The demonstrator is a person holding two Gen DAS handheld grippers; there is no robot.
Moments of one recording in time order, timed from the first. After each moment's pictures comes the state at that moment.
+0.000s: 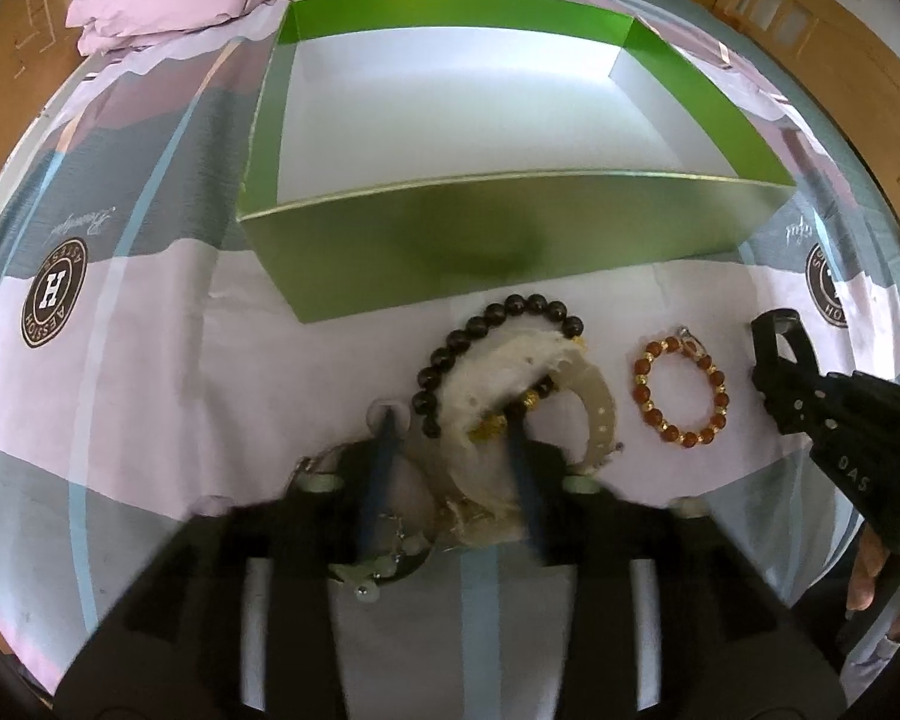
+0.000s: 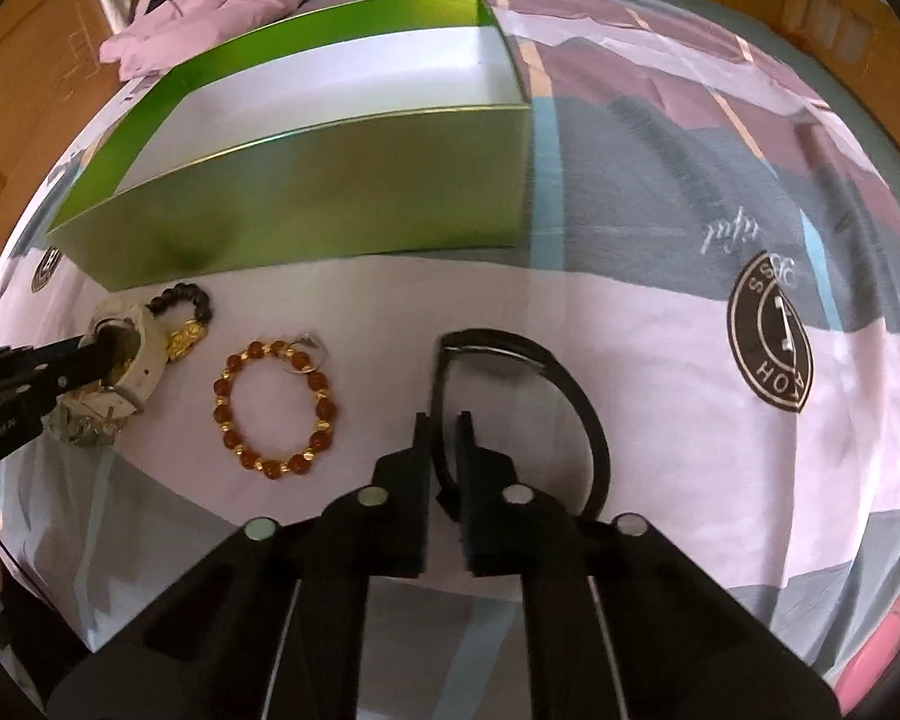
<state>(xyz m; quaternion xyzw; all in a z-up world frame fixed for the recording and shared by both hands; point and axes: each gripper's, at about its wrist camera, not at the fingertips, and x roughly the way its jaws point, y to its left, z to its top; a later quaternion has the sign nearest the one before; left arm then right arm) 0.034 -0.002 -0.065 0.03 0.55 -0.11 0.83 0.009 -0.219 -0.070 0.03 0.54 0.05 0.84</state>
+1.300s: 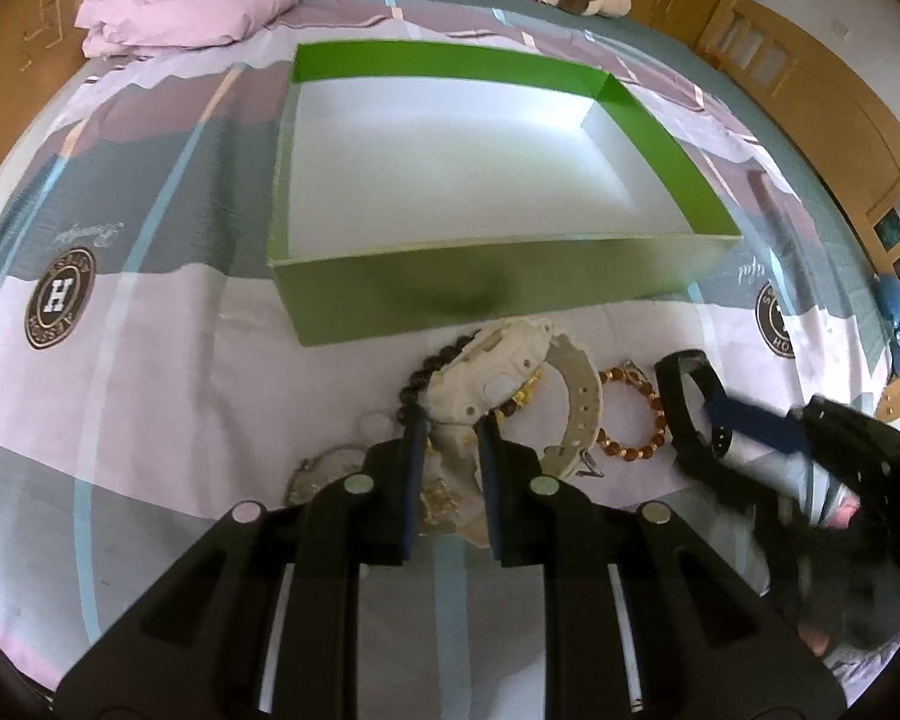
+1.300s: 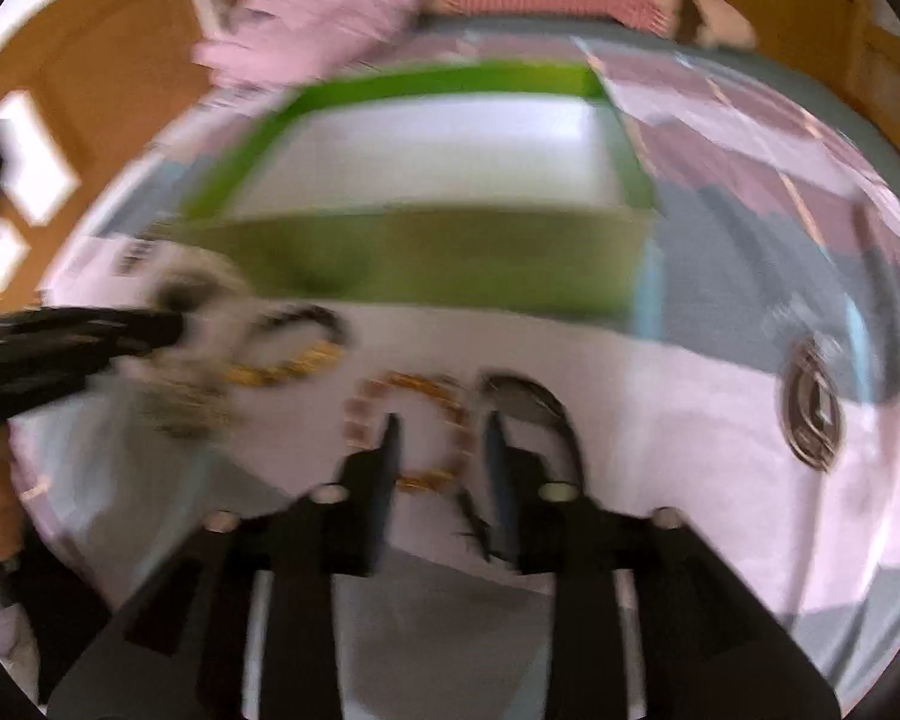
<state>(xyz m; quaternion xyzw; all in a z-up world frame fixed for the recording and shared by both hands) 0.027 0.005 -0.036 -0.02 0.53 -0.14 0.84 -0.008 -0.182 -0.031 0.02 0.48 0.17 0.86</state>
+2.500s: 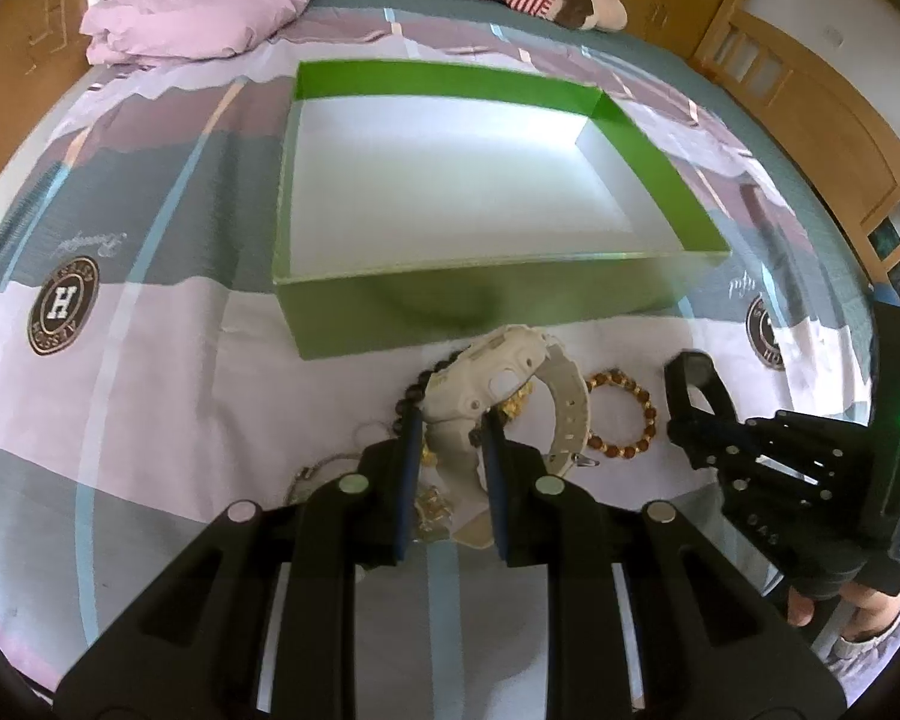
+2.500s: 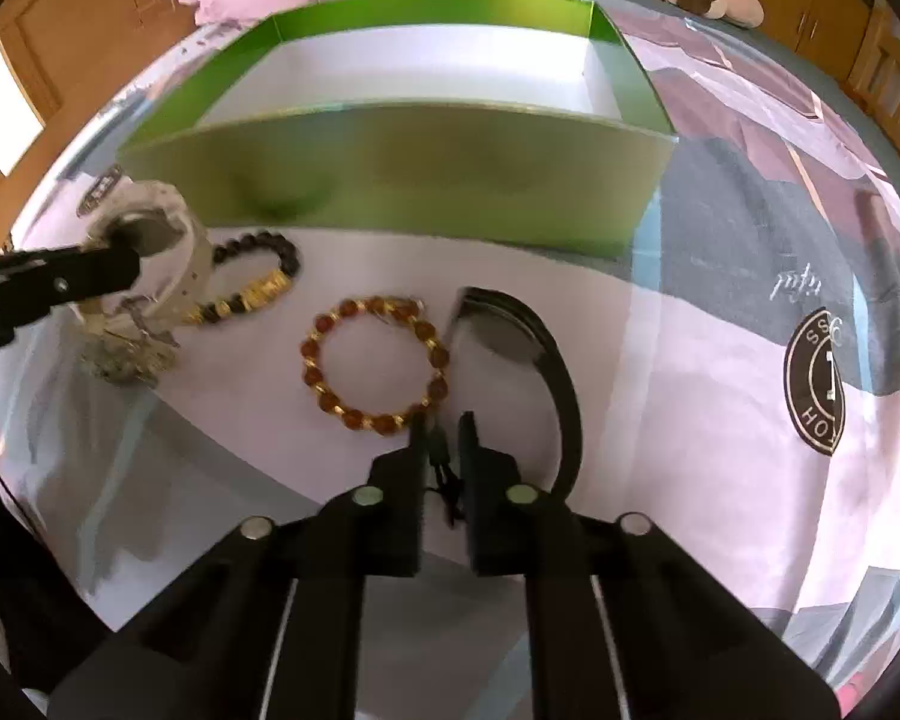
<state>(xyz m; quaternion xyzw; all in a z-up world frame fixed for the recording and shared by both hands) 0.024 0.010 -0.024 -0.03 0.50 -0.14 0.85 0.004 -0.181 -0.067 -0.02 0.54 0.12 0.83</state>
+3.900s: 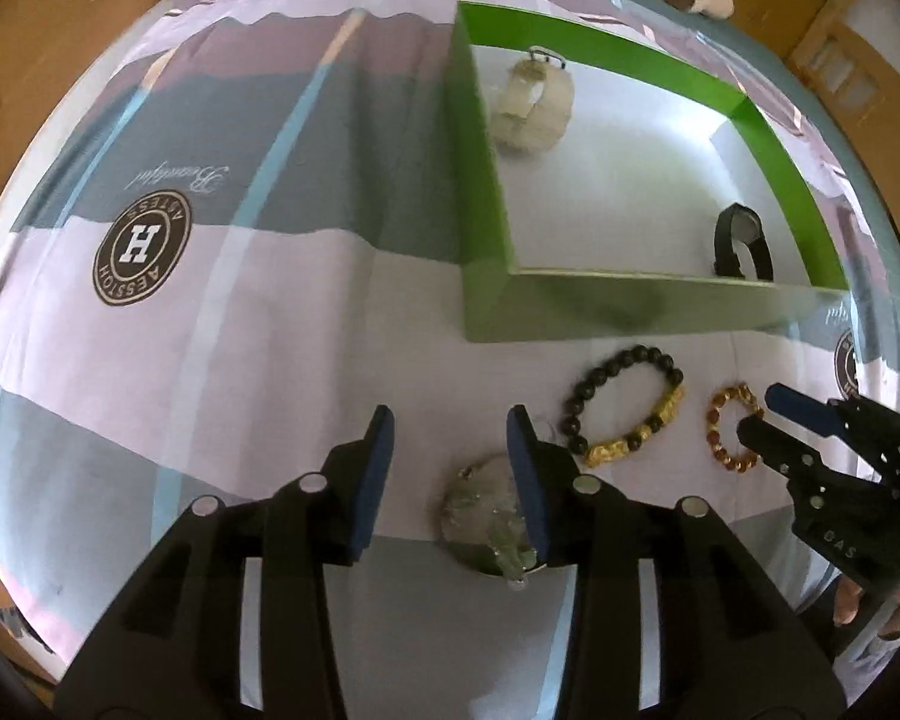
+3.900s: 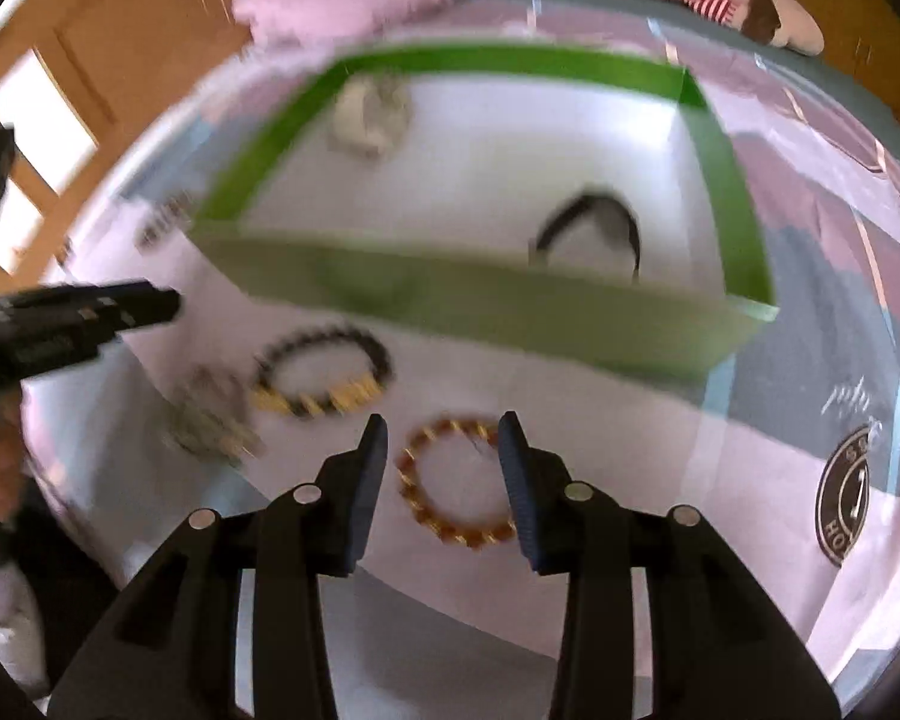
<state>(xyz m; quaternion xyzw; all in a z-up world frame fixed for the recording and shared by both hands) 0.055 0.061 -0.044 -0.03 0.57 -0.05 0.82 0.036 -0.158 -0.045 -0.03 0.55 0.18 0.82</state>
